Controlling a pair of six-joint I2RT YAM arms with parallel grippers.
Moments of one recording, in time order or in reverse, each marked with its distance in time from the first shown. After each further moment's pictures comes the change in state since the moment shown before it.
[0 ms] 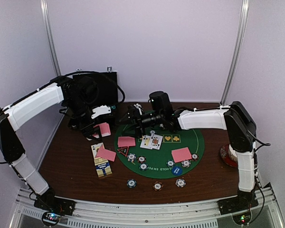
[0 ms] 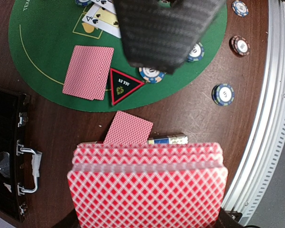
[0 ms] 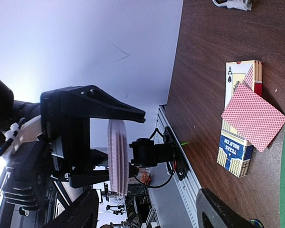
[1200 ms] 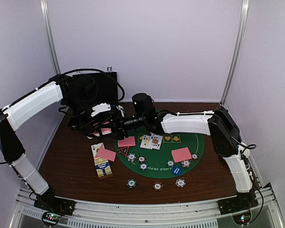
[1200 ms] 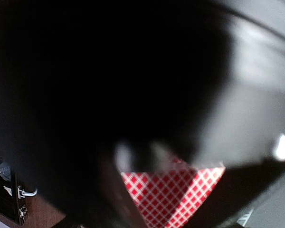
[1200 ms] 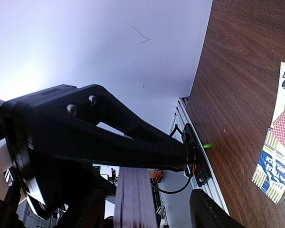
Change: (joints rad) left arm 0.005 0.000 0.027 -0.009 0.034 -0.006; right arm 0.099 0.182 0.267 0.045 -0.009 0.095
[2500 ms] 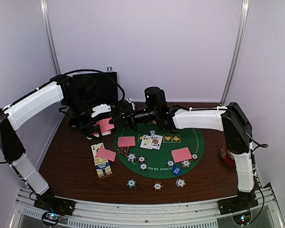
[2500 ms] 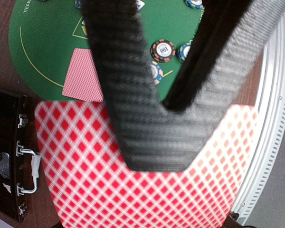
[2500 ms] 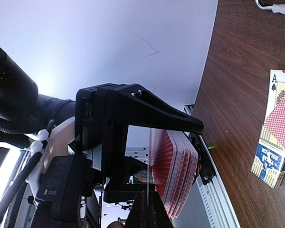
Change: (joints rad) left arm -0.001 0.006 -0.001 -0.011 -0.016 0.001; right arm -0.061 -0.150 -0.160 0.058 0.003 0.028
